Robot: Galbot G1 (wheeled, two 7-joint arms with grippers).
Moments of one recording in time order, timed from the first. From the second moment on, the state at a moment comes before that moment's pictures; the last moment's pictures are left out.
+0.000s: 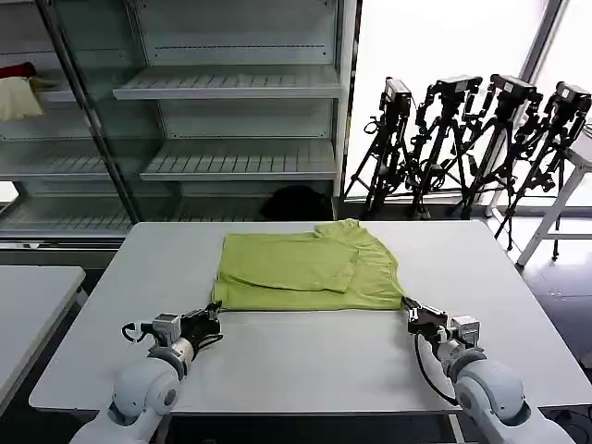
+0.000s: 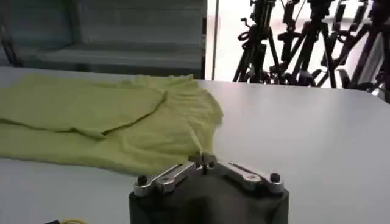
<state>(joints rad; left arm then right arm) 1.16 -1.02 -0.31 -1.94 -0.62 0.58 -0.26 -1.21 0.86 0.36 1.99 0.70 -0.50 0.19</state>
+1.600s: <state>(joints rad) 1.61 -0.94 -0.39 -2.31 -0.54 0.57 -0.41 -1.22 0.83 0.33 1.92 0.63 -0.39 0.05</state>
